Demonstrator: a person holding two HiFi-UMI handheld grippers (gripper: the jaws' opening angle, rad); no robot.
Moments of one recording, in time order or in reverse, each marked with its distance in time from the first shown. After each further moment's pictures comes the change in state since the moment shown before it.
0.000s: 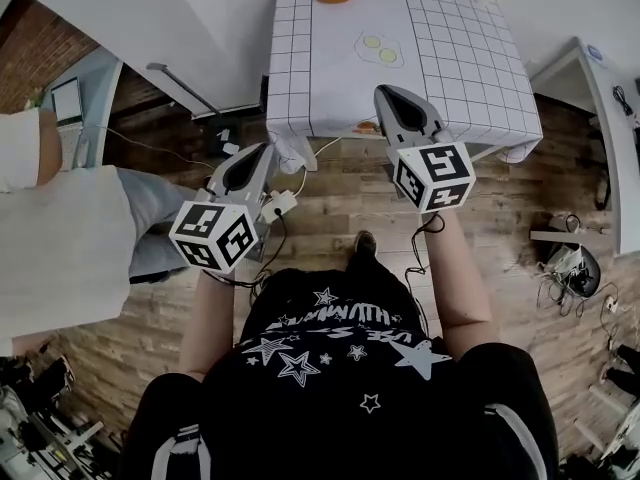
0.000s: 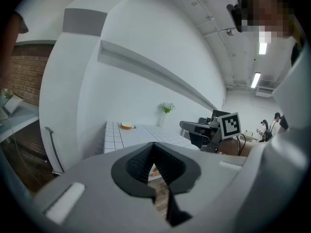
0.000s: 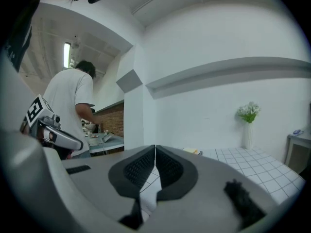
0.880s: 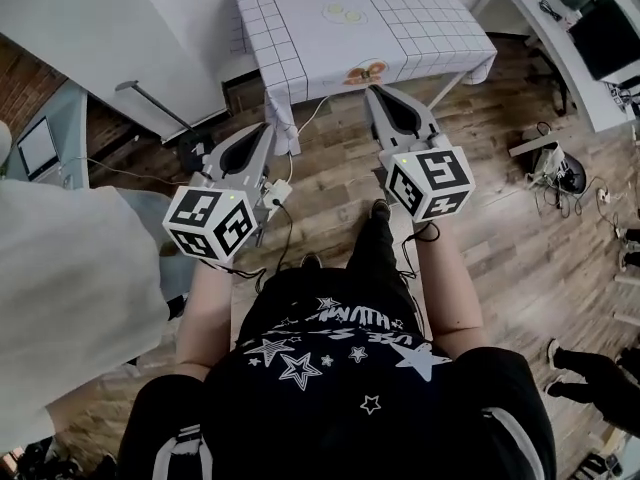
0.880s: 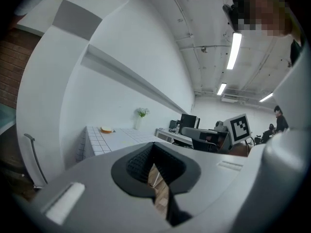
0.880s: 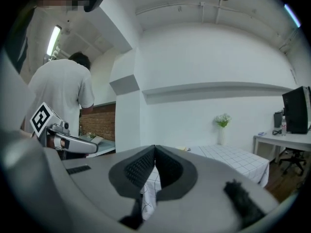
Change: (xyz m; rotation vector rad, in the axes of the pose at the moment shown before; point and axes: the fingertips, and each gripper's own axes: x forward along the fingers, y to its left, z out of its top) left arm -0.124 0.014 -0.004 0.081 -0.049 -0.355; right arm -0.089 0.180 0.023 0.014 -0.020 -0.317
